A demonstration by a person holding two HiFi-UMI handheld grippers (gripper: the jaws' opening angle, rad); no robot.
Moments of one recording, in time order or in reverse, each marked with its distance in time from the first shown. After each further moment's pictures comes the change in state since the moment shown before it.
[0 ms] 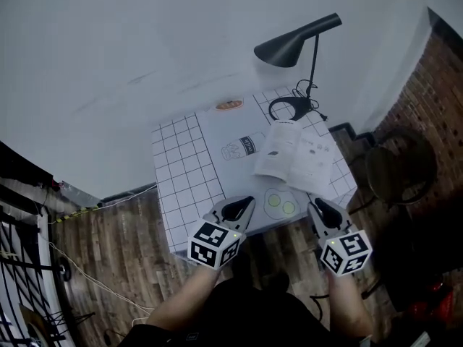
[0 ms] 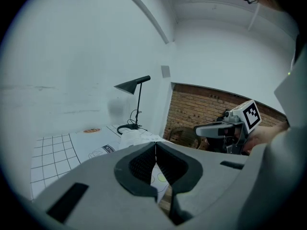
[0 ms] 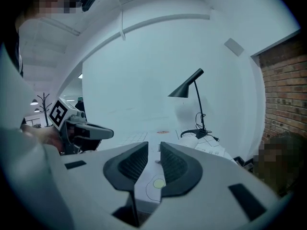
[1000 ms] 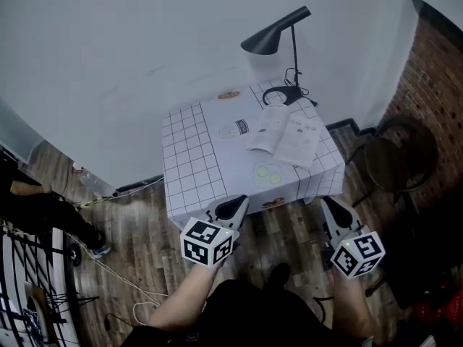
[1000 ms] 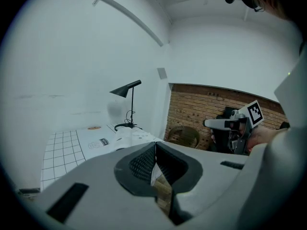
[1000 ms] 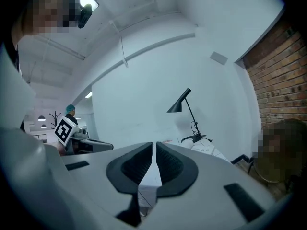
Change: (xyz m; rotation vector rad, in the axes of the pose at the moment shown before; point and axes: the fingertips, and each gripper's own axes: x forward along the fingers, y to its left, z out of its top) left arm -0.062 -0.148 -0.027 0.011 -0.019 0.113; right arm -0.183 -0.013 -0.010 0.104 -0.183 0.082
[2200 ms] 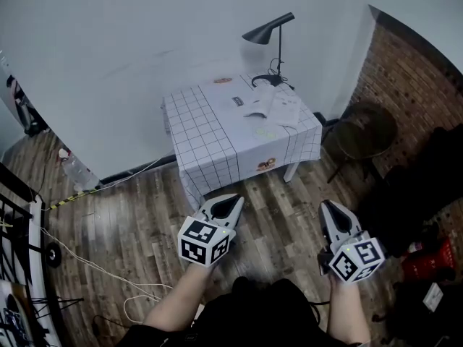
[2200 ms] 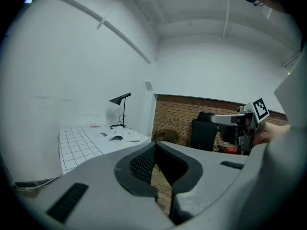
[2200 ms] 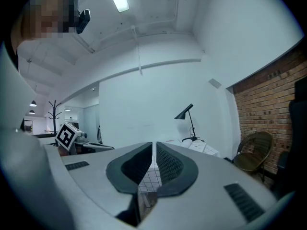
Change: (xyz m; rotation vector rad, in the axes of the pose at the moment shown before) left arm -0.282 -0.082 -0.106 0.030 -0.114 -0.124; right arm -0.220 0.268 -0.058 -0.111 -0.074 -0.157
